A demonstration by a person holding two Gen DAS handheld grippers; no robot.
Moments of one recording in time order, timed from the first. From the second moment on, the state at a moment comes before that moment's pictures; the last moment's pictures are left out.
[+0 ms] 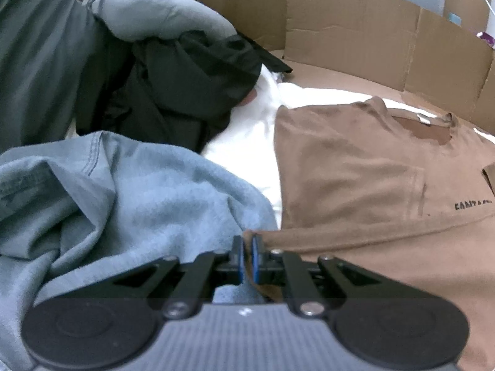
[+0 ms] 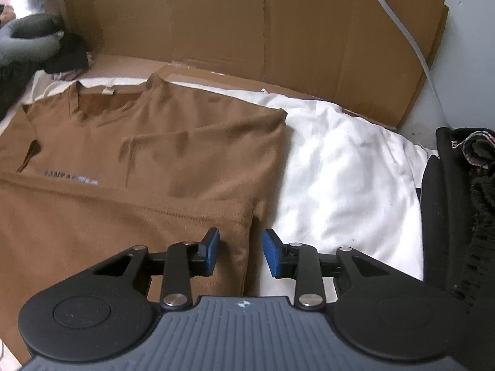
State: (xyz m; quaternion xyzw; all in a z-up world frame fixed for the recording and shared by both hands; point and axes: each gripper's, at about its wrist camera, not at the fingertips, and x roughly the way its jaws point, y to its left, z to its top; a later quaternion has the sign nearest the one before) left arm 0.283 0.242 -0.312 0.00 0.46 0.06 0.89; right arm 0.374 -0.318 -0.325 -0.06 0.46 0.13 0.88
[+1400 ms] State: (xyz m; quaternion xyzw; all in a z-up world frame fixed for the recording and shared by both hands) left arm 0.280 0.235 -0.296 -0.04 0.46 0.07 0.88; right arm 0.362 -0.331 -0.295 -0.03 0.44 0.14 0.89
